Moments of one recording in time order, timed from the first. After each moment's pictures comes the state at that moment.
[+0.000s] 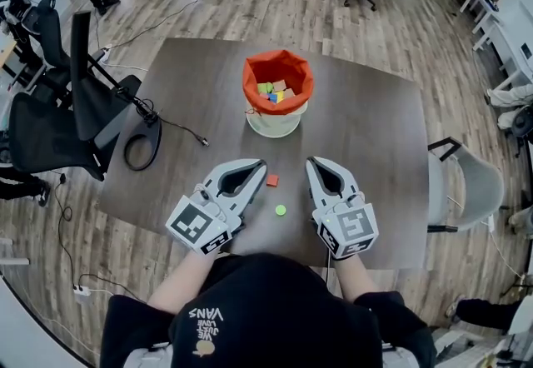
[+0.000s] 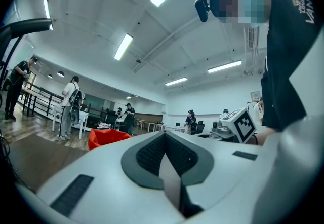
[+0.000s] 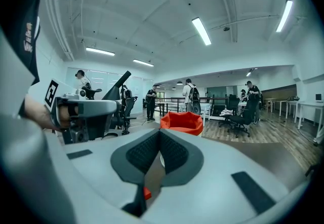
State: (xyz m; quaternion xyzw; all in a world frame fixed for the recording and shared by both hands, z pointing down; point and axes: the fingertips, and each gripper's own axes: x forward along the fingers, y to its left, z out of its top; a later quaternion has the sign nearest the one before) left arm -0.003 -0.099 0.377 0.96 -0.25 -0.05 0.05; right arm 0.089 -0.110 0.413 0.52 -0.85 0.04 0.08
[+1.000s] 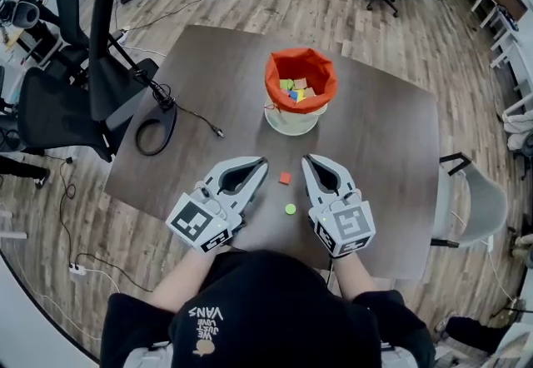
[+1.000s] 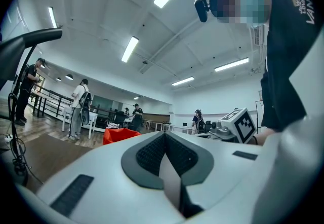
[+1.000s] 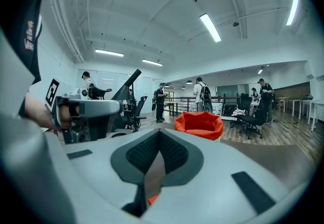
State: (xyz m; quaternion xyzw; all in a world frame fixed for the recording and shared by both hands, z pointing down) left arm -0.034 -0.103 0.383 0.95 -0.30 -0.05 0.05; right arm 0.045 -0.124 0.419 0.47 -0.88 0.03 0.08
